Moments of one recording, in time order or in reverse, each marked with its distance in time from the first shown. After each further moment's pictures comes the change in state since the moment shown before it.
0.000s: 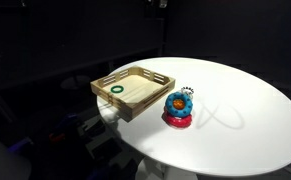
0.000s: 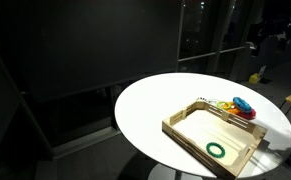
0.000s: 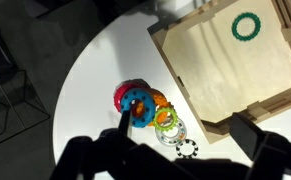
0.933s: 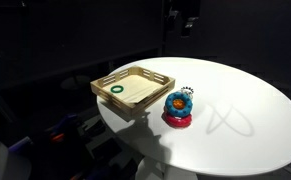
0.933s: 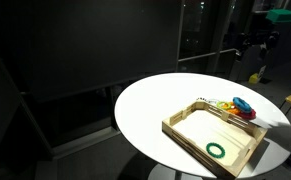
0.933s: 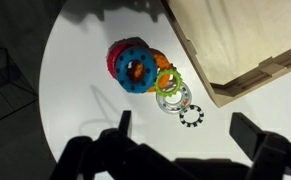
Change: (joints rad) arm -0.003 0.116 -0.071 0.000 -0.002 0.248 -0.034
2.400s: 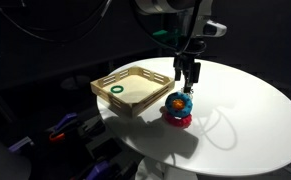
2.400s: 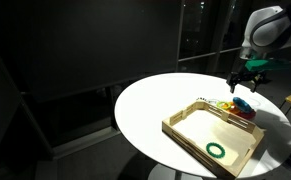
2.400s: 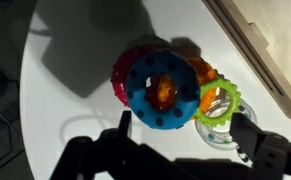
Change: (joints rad) arm 0.005 0.309 -0.083 -0.054 -0.002 0.294 0.100
